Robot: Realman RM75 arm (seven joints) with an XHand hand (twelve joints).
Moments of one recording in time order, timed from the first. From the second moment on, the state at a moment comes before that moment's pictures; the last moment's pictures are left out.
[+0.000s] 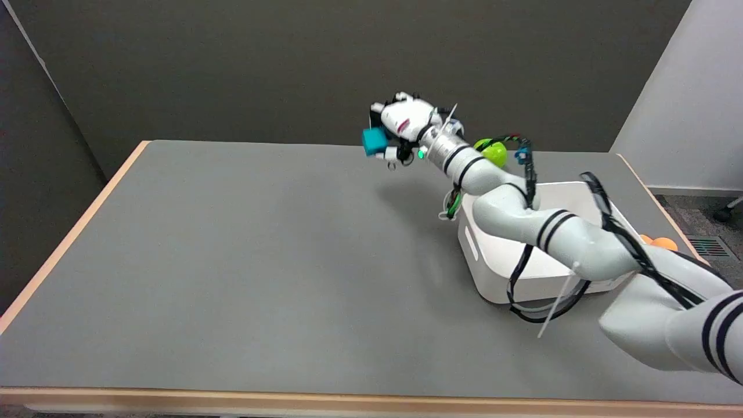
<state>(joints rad) 0.78 -1.15 -2.26 0.81 0.64 0.23 0.11</state>
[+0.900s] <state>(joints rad) 0.07 -0.94 -1.59 1.61 0.68 0.35 -0.21</state>
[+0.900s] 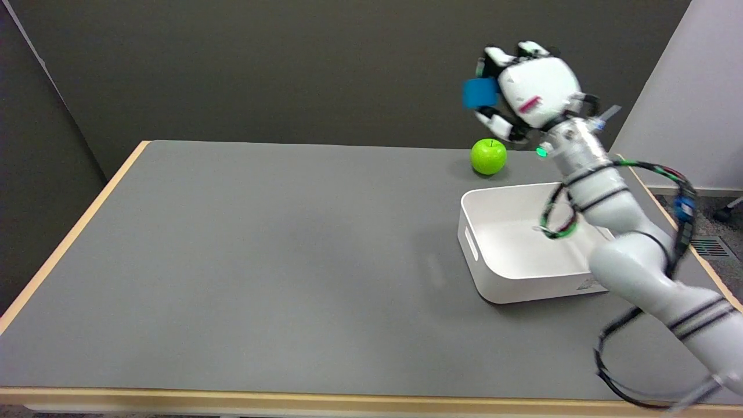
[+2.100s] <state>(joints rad) -0.60 -0.94 -1.55 1.52 1.06 1.02 -0.37</state>
